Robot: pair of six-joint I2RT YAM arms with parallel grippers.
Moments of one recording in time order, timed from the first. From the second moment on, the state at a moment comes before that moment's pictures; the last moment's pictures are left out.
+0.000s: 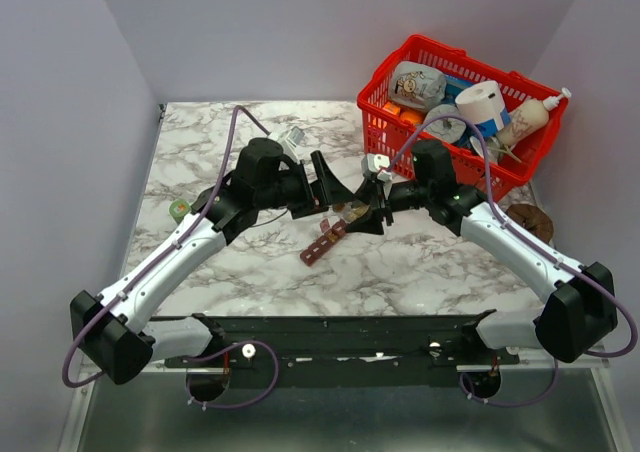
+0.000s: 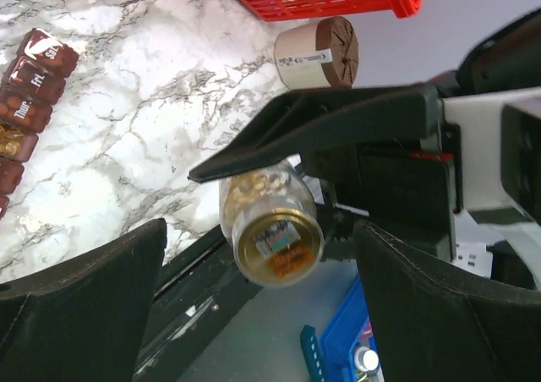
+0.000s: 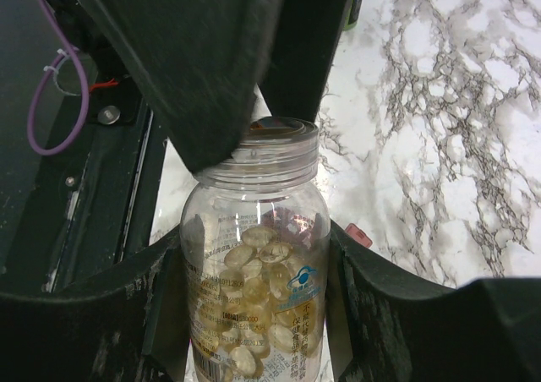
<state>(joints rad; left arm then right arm) -0.64 1.18 1.15 -0.41 0.39 -0.92 0.54 1.32 1.03 -0.20 -1.02 -0.44</state>
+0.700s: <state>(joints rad) -0.67 1.27 1.24 -0.45 0.40 -0.78 0.54 1.32 1.03 -0.20 -1.01 -0.45</state>
